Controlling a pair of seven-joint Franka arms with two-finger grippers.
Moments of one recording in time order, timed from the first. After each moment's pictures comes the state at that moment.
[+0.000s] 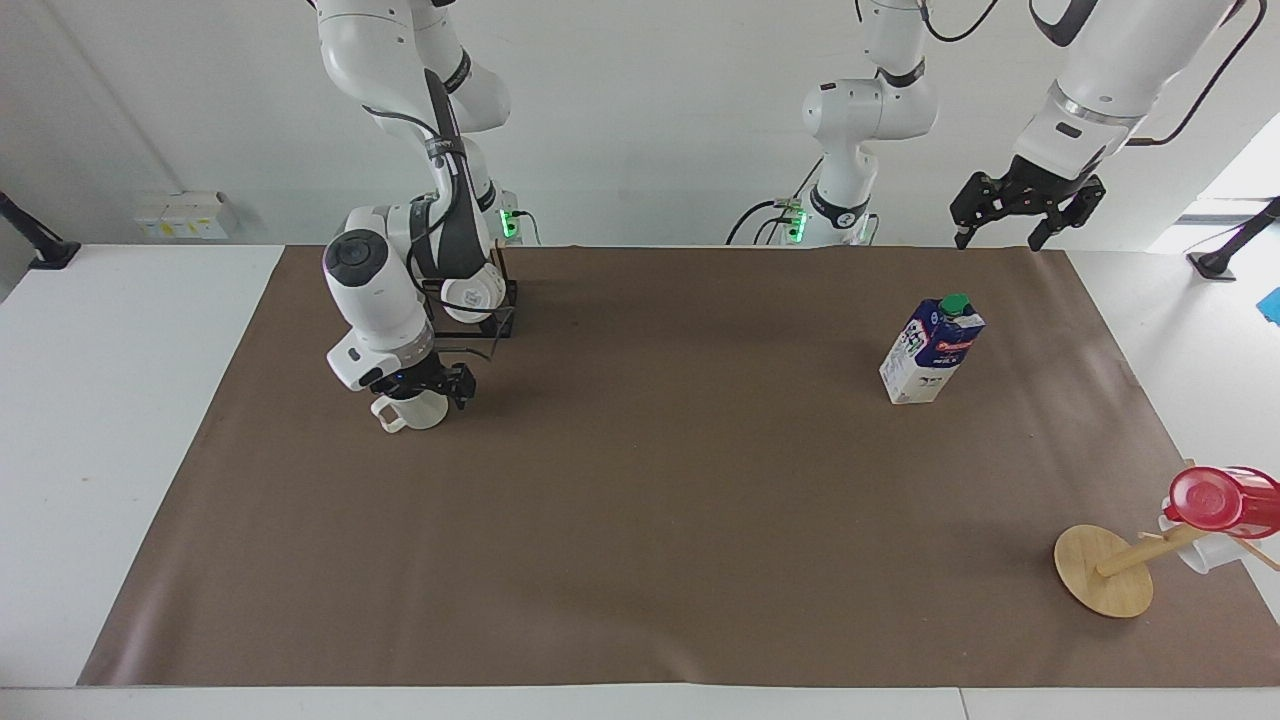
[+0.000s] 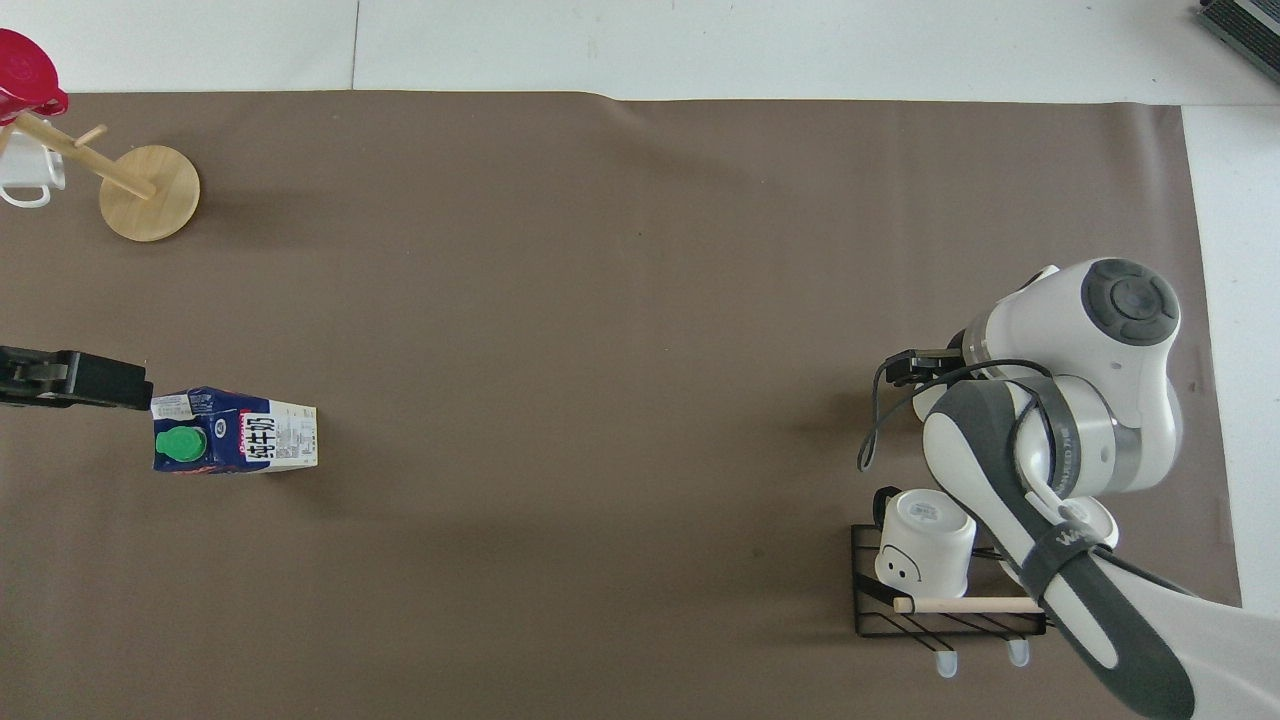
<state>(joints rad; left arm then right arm) -0.04 -0.14 -0.03 -1.69 0.00 1.52 0.02 0.13 0.17 -0.06 -2.12 -0.01 2.25 0.13</state>
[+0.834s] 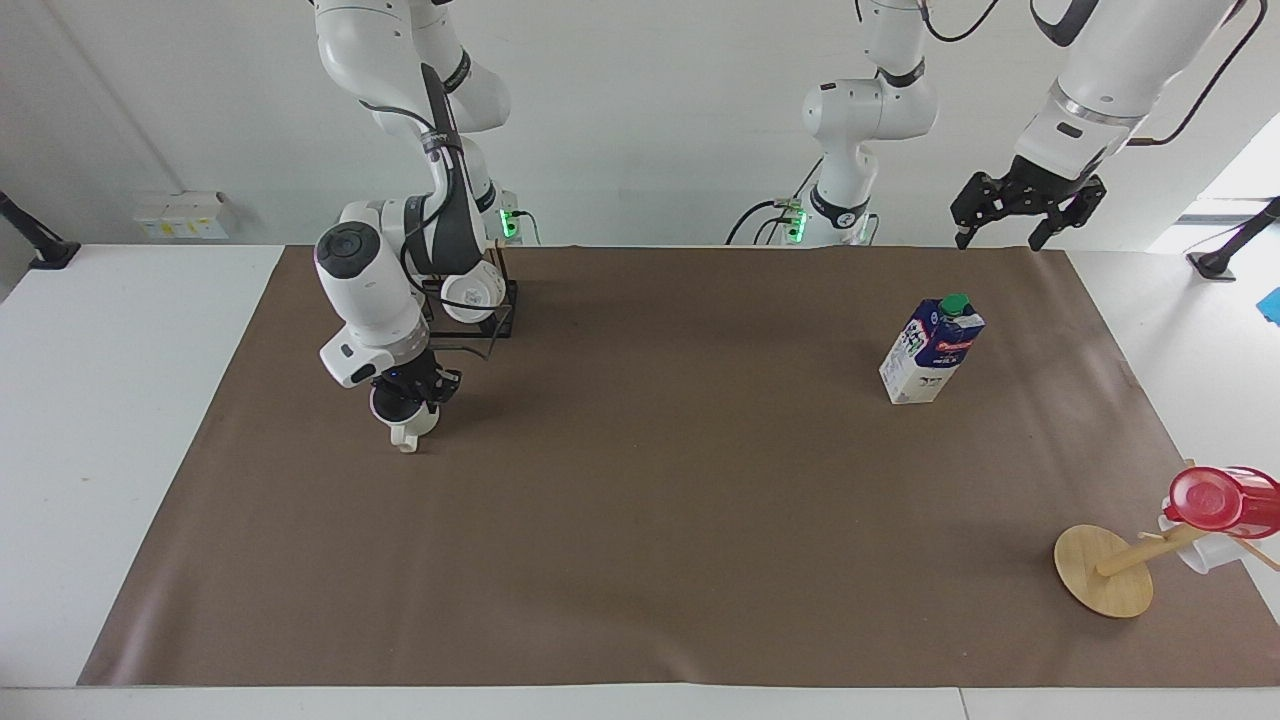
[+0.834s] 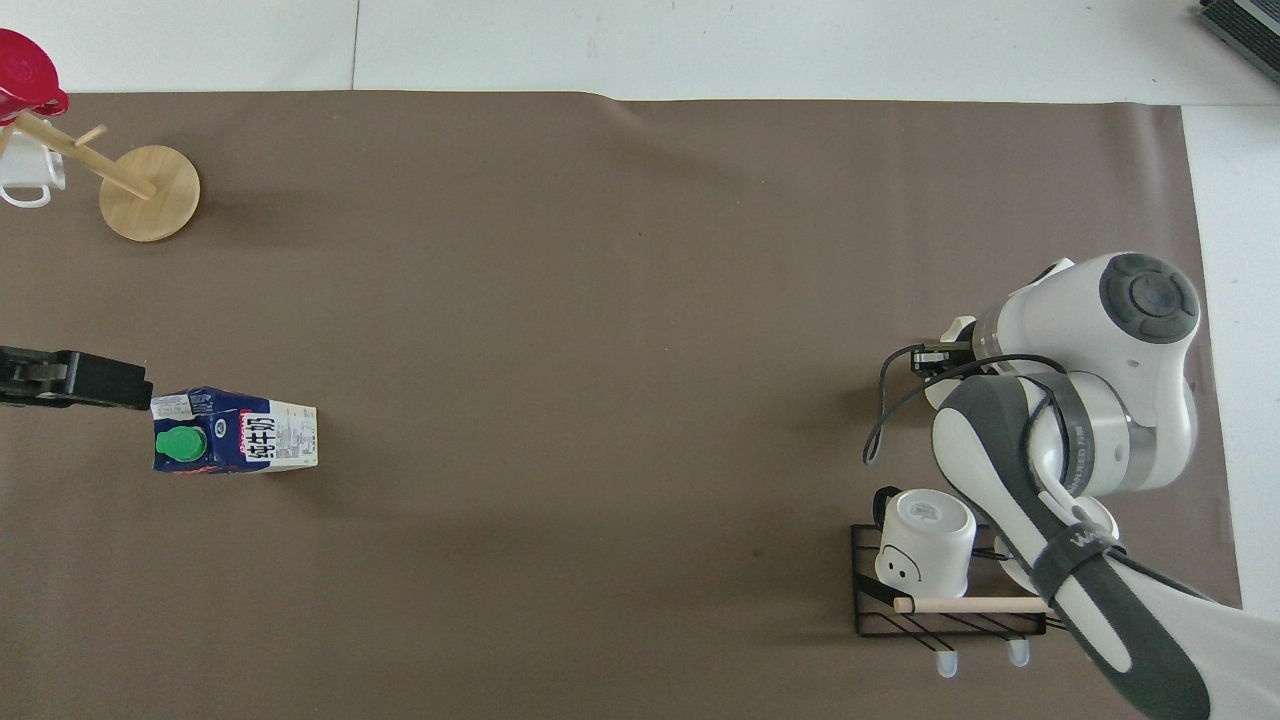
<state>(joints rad) -0.04 -0.14 -0.03 -1.69 0.00 1.52 0.02 0.12 0.16 -0.06 -2.10 0.00 2.25 0.13</state>
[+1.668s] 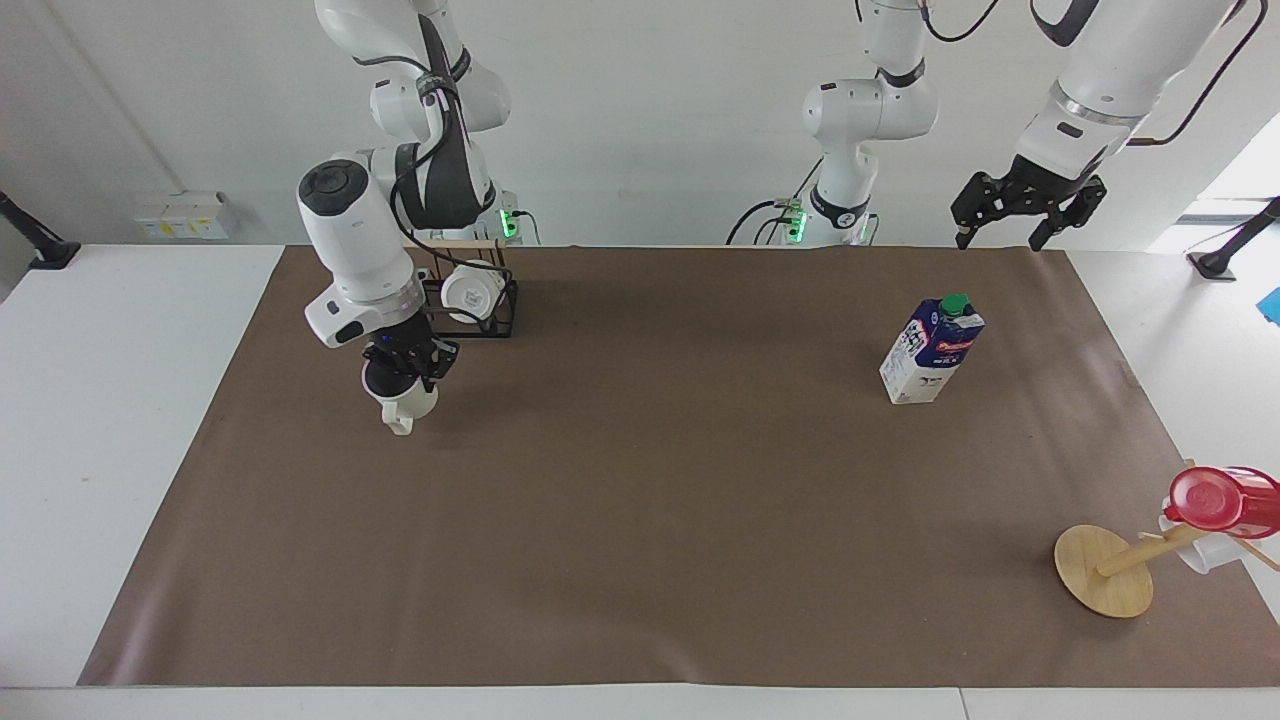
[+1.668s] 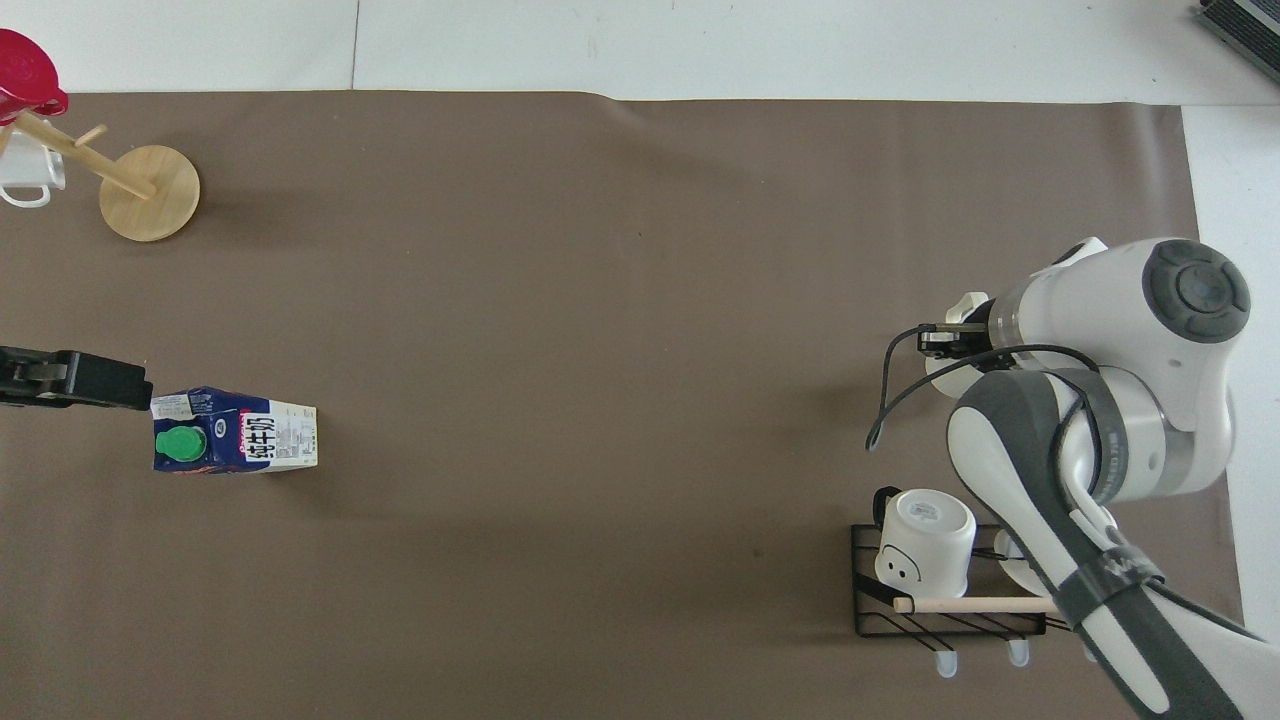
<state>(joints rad) -0.04 -0.14 -0.03 -1.69 0.00 1.52 0.02 0.15 0.05 -0.05 -2.03 0.01 2.14 0.23</state>
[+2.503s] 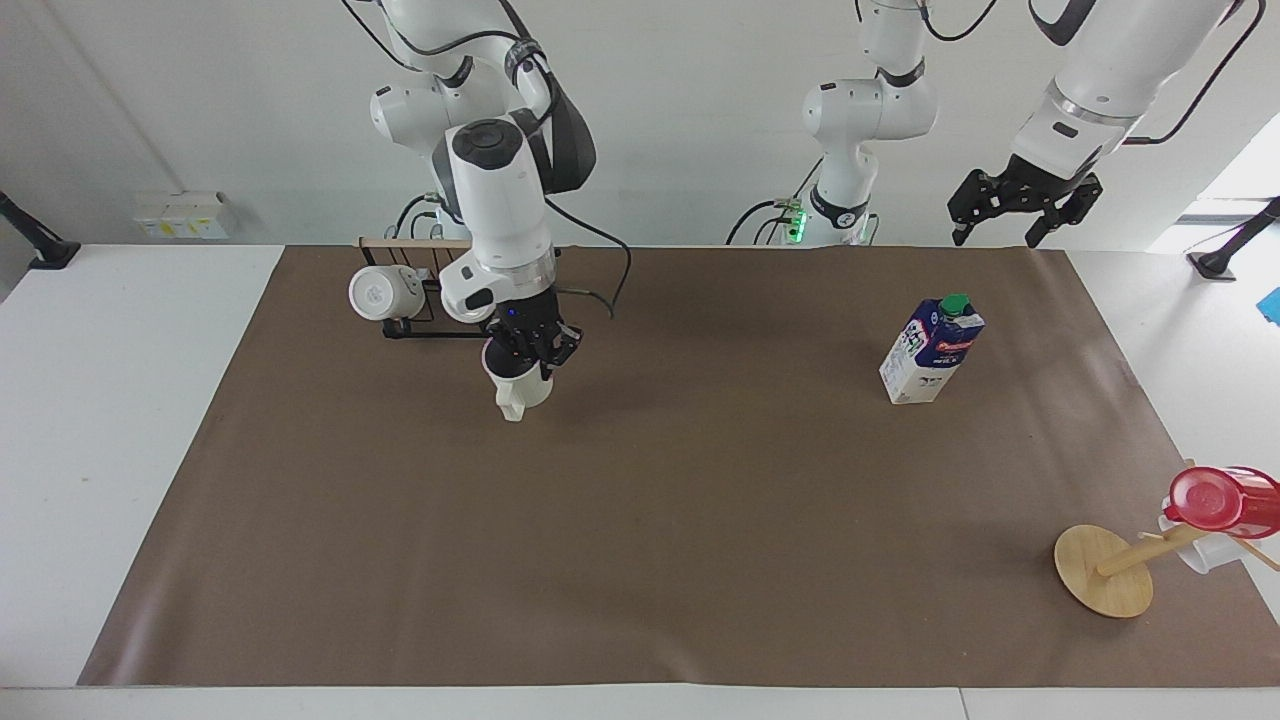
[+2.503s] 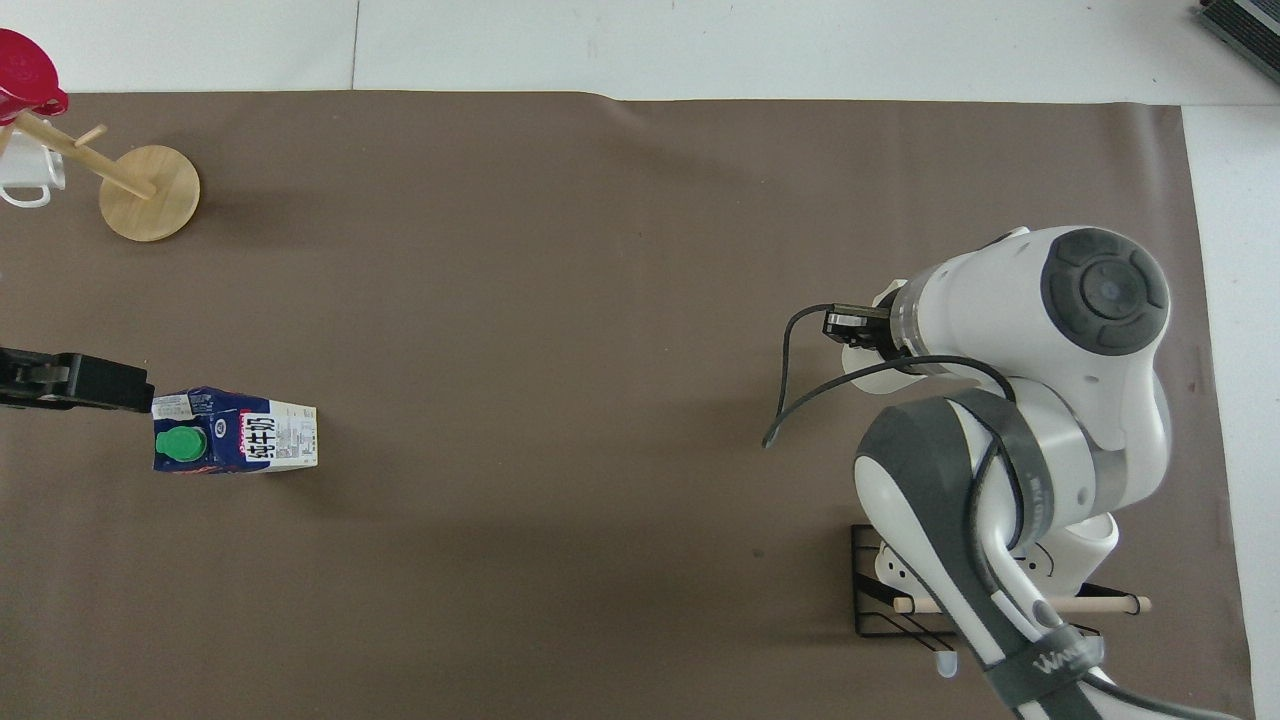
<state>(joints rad) -0.04 -0.14 -0.03 -1.69 0.00 1.49 0.03 0.44 0.12 -0.05 -1.88 0.01 2.14 0.73</state>
